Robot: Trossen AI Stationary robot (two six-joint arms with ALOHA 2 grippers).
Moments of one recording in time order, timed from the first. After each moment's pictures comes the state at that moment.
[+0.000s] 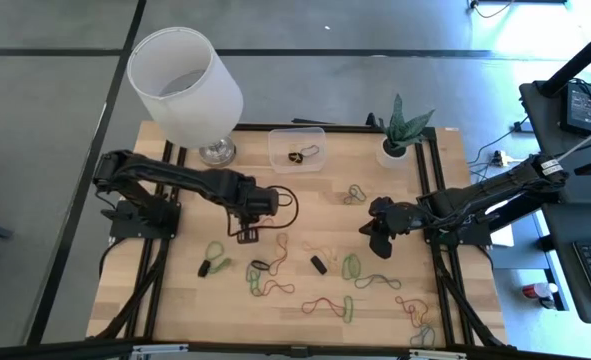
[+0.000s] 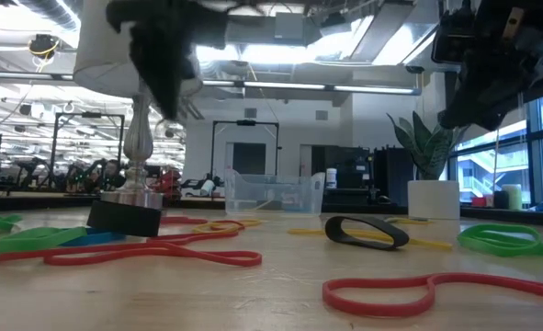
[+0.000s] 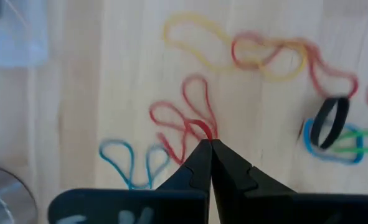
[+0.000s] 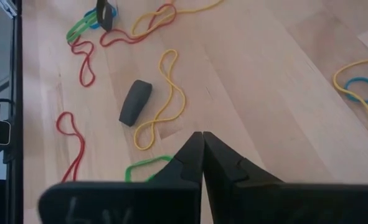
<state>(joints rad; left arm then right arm) -0.08 1.57 1.30 -1.06 -0.12 -0.20 0.30 0.98 0.56 -0.36 0.19 0.72</state>
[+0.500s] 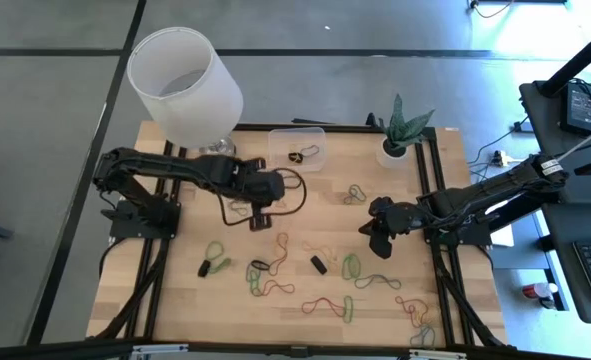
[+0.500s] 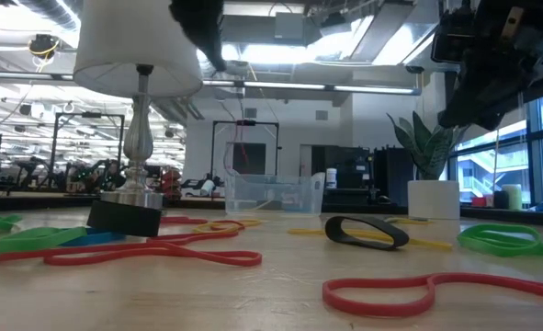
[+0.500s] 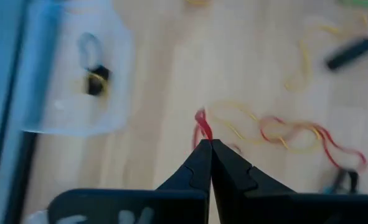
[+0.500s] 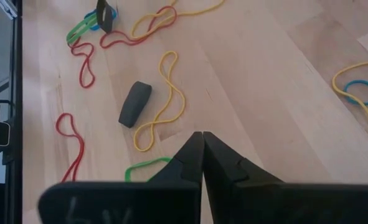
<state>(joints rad) -0.04 1.57 1.53 -1.07 -0.28 -0.14 0.30 0.98 0.56 -0.36 0.19 0.72</state>
